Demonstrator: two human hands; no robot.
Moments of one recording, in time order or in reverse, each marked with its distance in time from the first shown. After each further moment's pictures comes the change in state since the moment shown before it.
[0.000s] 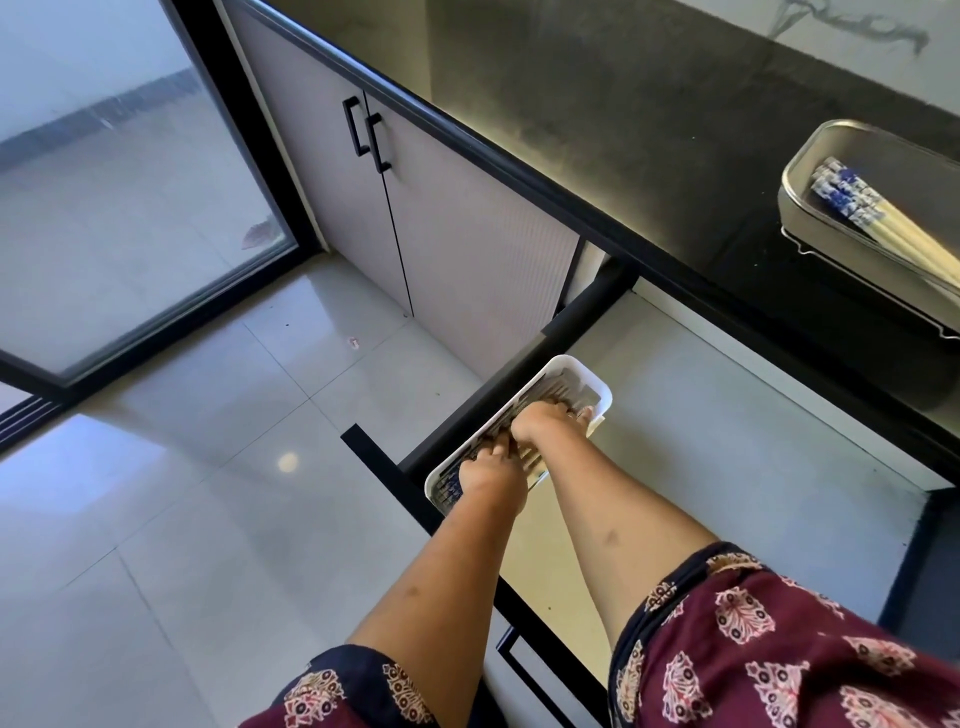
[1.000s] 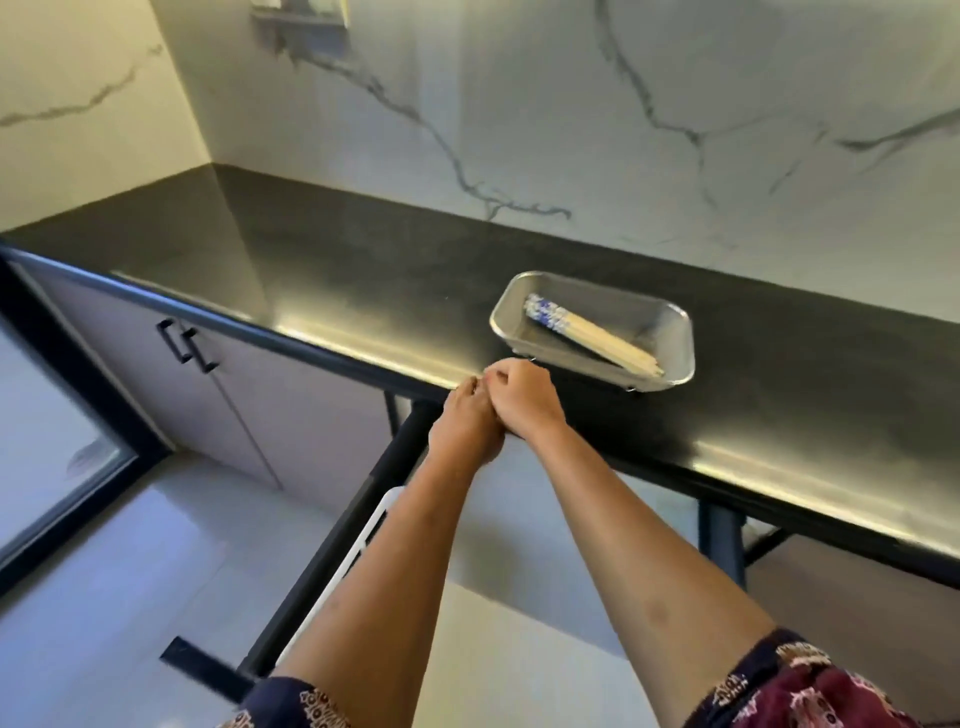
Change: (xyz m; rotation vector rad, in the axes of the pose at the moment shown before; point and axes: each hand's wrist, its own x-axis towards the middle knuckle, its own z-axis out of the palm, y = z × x) left_hand -0.041 0.171 -0.175 -0.275 0.585 0.419; right_hand -0.102 0.172 -0.183 0.779 0.796 -0.252
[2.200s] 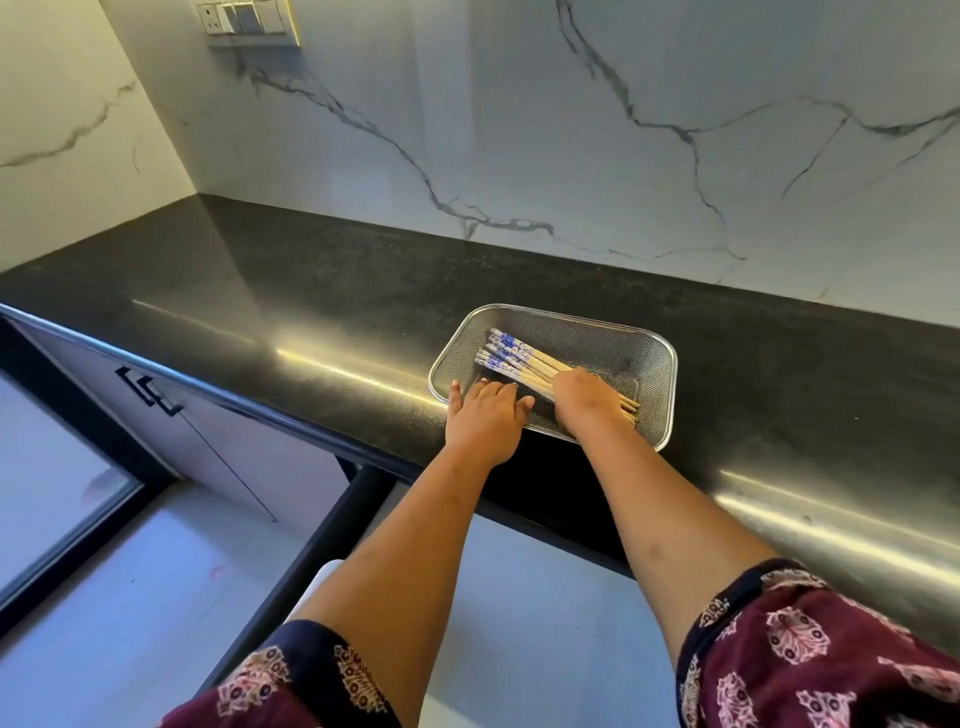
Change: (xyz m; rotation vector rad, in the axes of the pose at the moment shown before) left_hand 0.126 0.072 0.050 0.200 0.000 0.112; right_hand 0.147 0.120 -0.069 -0.705 -0.124 -0.040
